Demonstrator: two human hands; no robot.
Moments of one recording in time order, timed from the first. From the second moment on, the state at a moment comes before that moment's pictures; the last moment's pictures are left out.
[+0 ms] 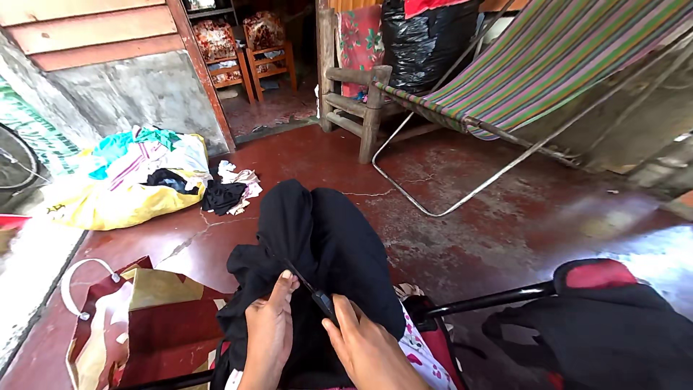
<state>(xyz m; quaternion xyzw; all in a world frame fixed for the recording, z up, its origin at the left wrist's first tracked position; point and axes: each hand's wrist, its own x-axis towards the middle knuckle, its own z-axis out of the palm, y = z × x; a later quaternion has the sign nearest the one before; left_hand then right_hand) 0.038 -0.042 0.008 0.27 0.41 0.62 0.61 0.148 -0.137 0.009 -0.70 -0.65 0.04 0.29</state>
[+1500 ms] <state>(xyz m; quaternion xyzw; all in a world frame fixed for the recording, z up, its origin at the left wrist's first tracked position) 0.036 -0.041 0.006 0.27 0.40 0.62 0.62 0.156 -0.141 0.024 -0.70 -0.63 0.18 0.29</state>
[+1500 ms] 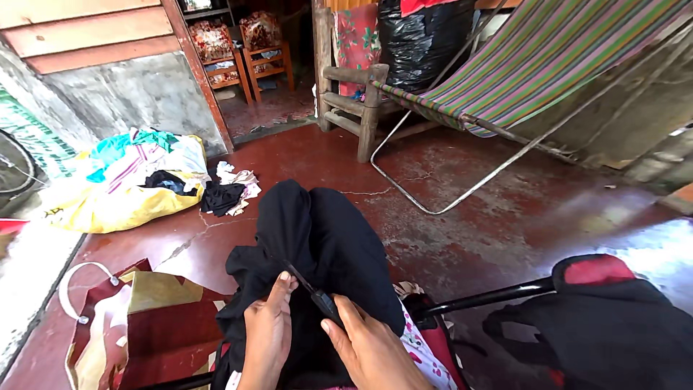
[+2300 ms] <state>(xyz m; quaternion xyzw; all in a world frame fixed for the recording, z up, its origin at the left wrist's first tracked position) 0.036 -0.041 0.004 0.27 0.40 0.62 0.62 0.157 -0.140 0.022 -0.69 -0.64 0.16 0.29</state>
